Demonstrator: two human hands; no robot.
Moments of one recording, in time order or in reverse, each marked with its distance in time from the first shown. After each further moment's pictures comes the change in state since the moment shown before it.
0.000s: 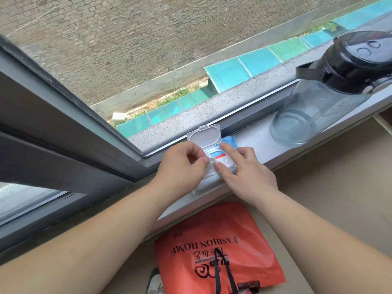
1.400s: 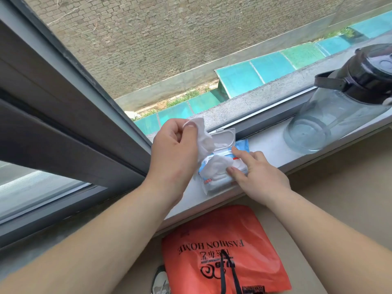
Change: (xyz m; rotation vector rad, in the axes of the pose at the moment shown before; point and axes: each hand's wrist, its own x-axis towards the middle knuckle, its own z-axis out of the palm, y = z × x) left_hand -0.027 0.049 -0.047 -0.445 0.307 -0.086; right_hand 0.003 -0.011 -0.006 -0.096 -0.062 -0.014
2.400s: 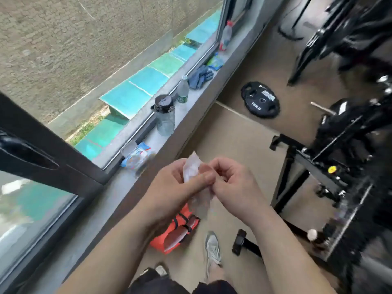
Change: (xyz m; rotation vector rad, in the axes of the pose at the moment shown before) left_hand -0.333 0.230 -0.128 -0.091 -1.191 -0.091; right_hand -0.527 -0.137 -0.176 0.992 0.617 0.134
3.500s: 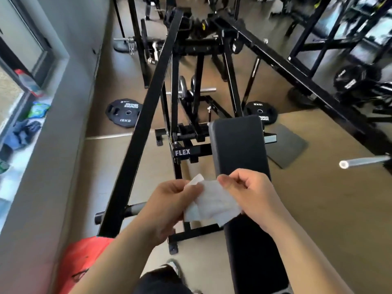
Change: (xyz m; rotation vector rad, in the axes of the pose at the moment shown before) left_hand -0.074 -0.108 0.491 0.330 -0.591 -0.238; right_hand -0.383 0.146 -0.401 0.047 0.768 0.203
